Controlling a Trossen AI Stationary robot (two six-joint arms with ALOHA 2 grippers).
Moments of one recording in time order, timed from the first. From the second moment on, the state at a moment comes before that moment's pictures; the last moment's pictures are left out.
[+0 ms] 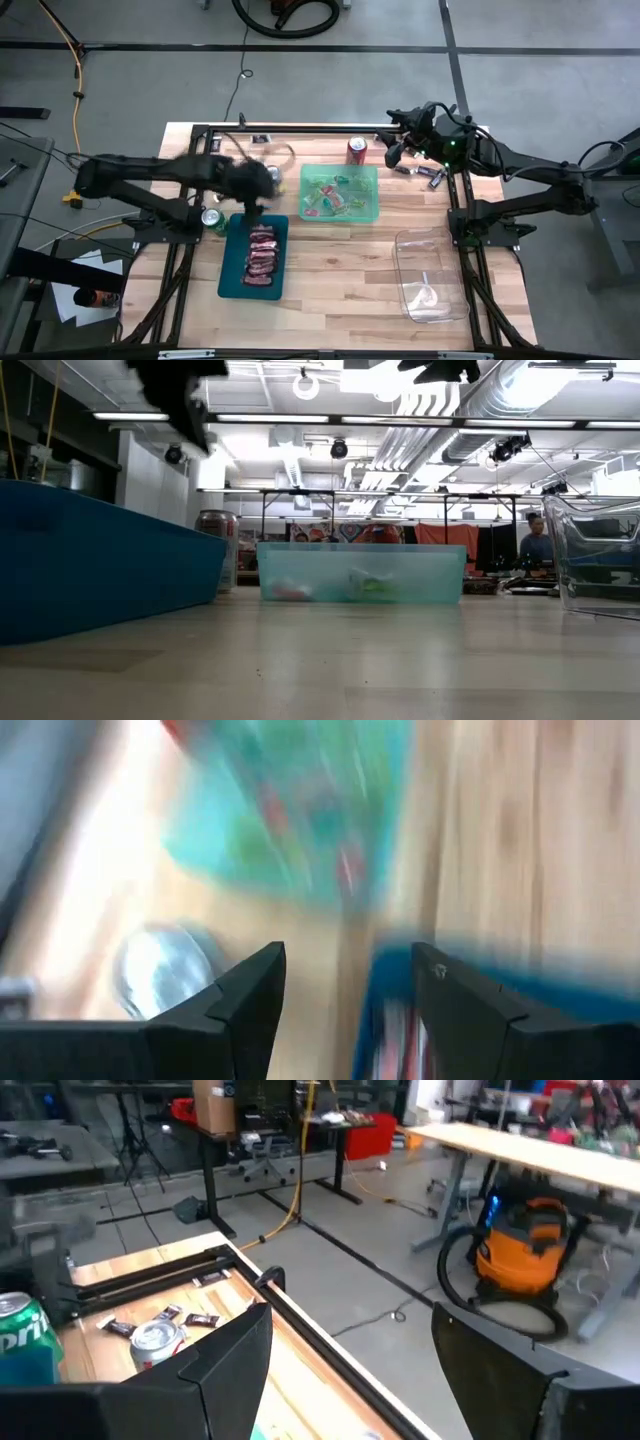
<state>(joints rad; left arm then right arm) 0.08 1.17 1.07 -0.87 -0.10 -0.02 -0.24 1.03 1.10 -0.27 0.43 0.02</state>
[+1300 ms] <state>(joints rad) 0.47 0.80 0.94 -0.27 0.08 -0.15 -0.75 1.31 0.83 -0.56 0.35 1.28</state>
